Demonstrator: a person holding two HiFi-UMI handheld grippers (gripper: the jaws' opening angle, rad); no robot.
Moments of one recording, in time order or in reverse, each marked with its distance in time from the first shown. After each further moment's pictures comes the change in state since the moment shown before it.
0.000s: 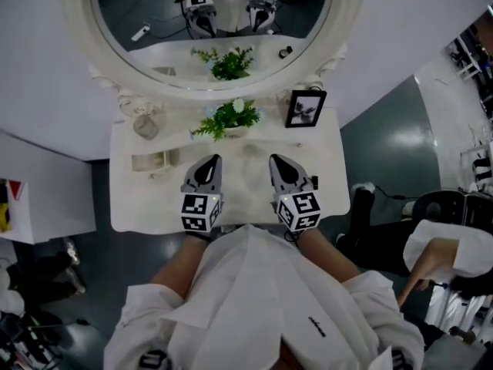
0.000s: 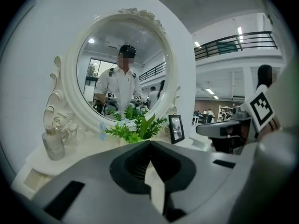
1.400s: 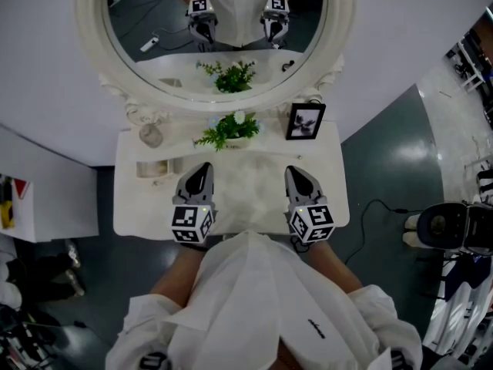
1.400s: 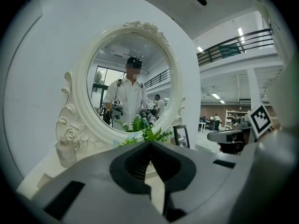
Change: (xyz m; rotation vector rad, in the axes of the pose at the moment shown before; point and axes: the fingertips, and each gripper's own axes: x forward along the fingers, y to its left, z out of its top) left arm -0.028 0.010 0.037 -0.014 -0.095 0.075; right arm -0.034 -0.035 0.014 0.019 -0.043 -0.038
